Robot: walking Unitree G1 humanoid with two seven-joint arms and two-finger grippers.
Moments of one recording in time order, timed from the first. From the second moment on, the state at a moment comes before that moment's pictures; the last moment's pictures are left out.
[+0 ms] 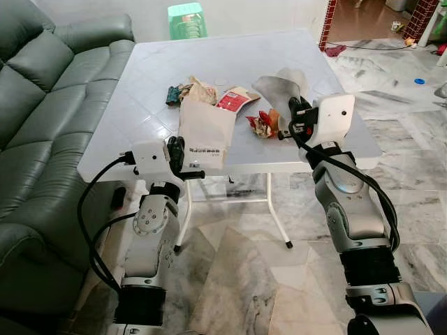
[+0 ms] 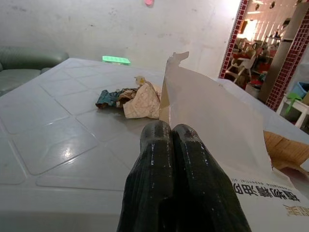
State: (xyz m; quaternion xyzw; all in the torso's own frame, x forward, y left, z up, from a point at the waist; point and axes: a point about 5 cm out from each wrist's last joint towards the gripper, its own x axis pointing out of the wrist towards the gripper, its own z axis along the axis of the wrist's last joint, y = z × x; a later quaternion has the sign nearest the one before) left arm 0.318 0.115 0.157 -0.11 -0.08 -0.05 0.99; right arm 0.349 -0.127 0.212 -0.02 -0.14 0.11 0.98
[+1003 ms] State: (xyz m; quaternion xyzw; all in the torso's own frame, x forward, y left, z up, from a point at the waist) left arm 0.319 0.110 0.155 -0.13 -0.07 -0.06 0.99; right arm 0.350 -0.131 0.207 -0.01 -0.13 0.10 0.99
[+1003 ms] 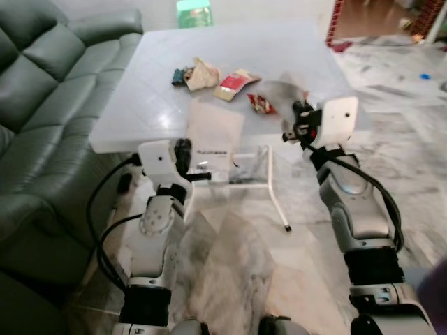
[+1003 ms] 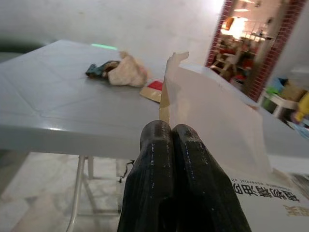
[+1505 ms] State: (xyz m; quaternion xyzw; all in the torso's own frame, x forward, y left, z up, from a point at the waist) left arm 0.320 0.121 0.155 -0.12 -0.07 -0.04 0.99; right arm 0.351 -0.127 0.210 -0.01 -0.13 0.11 0.99
